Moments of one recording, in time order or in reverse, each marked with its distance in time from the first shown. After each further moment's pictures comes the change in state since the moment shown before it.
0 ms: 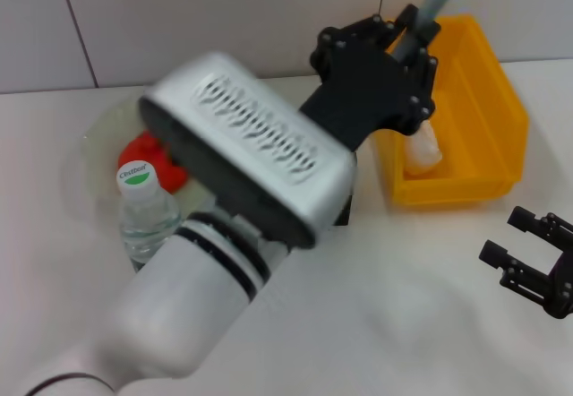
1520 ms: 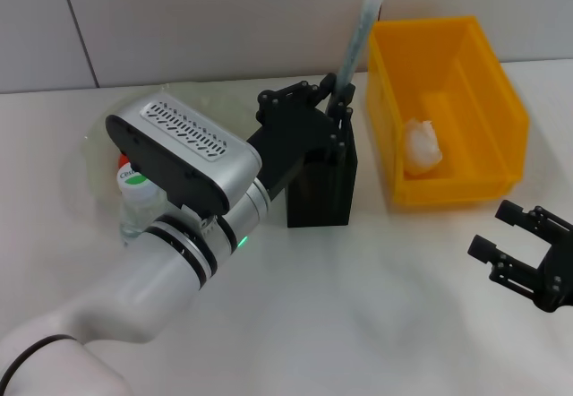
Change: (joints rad) left arm -0.198 -0.002 0.018 -0.489 0.079 -0.116 -0.526; right arm 0.027 0.000 -0.009 -0.002 -0.006 -0.004 0.009
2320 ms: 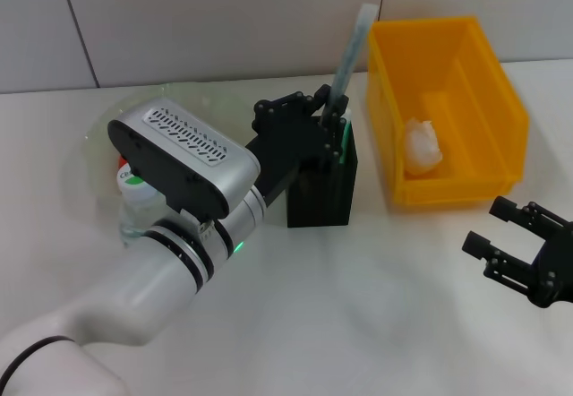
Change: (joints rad) left arm -0.007 0.000 0.011 -0.024 -0.016 0.014 0.001; right arm 0.015 0.000 -0.001 -0.005 -0.002 0.003 0.000
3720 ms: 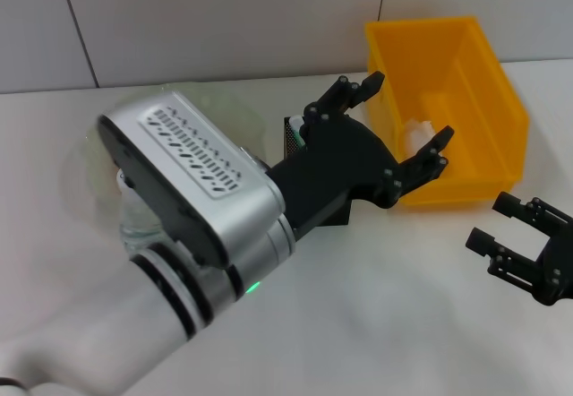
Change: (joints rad) left arm 0.257 0.131 -0.040 0.591 0.275 0.306 0.004; right arm -0.001 -0.001 0.006 0.009 0.005 -0.025 0.003
